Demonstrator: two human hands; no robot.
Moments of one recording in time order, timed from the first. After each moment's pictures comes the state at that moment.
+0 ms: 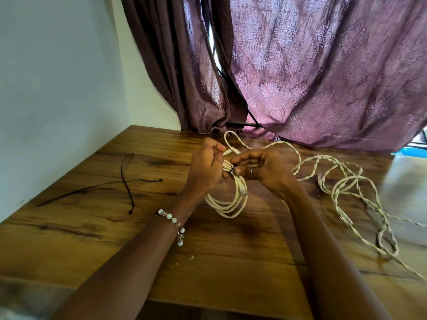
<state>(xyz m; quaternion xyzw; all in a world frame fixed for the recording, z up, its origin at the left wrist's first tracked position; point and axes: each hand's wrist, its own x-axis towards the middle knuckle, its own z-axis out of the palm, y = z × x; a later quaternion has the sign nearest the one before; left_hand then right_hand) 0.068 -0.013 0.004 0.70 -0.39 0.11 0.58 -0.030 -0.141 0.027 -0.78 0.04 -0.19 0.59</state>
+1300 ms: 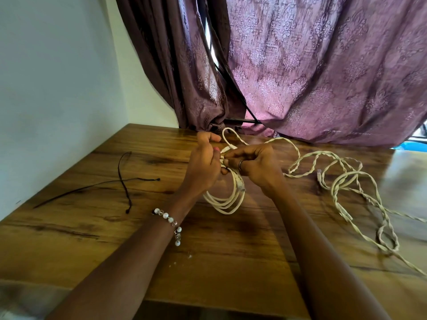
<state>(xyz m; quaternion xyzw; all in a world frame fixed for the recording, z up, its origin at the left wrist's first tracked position) 0.062 -0.011 0.010 0.70 -0.41 0.13 0.57 -0.014 -0.128 0.018 -0.79 0.08 -0.30 0.54</state>
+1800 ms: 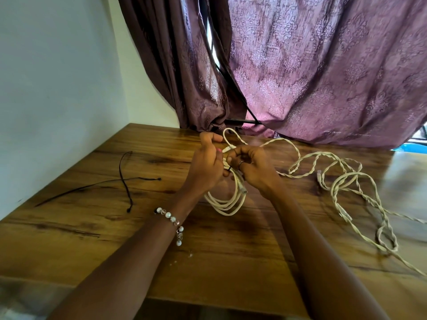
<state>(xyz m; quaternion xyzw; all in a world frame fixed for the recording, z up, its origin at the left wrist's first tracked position) 0.064 -0.013 0.009 0.71 -0.42 0.12 0.55 -0.009 -0.128 0.014 -0.83 0.08 -0.26 0.49</state>
